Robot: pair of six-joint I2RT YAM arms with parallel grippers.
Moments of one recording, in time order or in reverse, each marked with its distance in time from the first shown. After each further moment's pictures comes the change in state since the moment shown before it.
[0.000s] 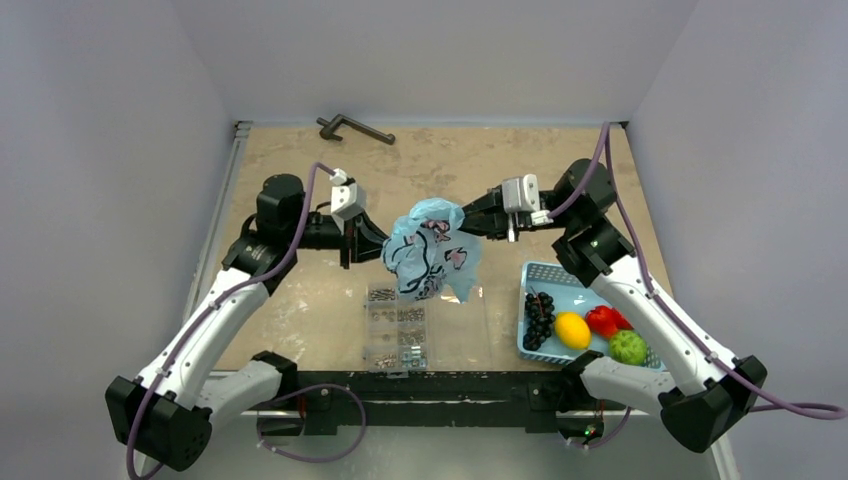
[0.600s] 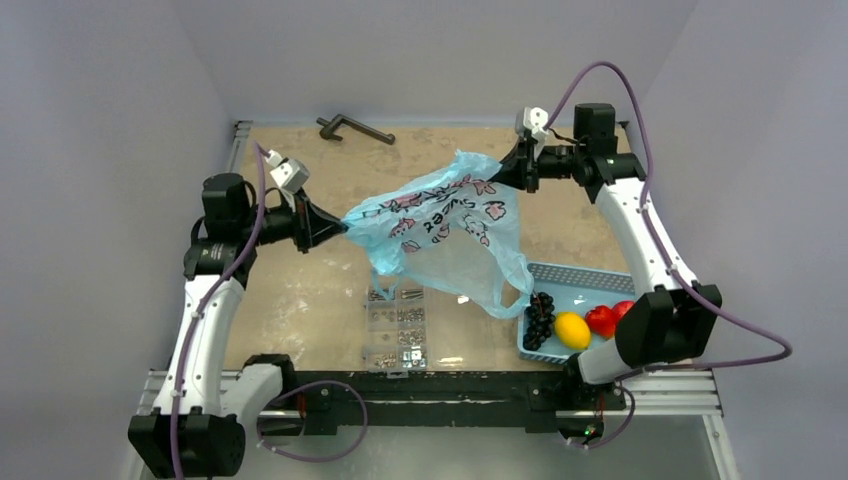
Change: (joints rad) left arm 0.409 -0.079 0.034 -0.281 -0.062 -0.032; right arm -0.446 0.377 0.319 -0.748 -0.013 -0.406
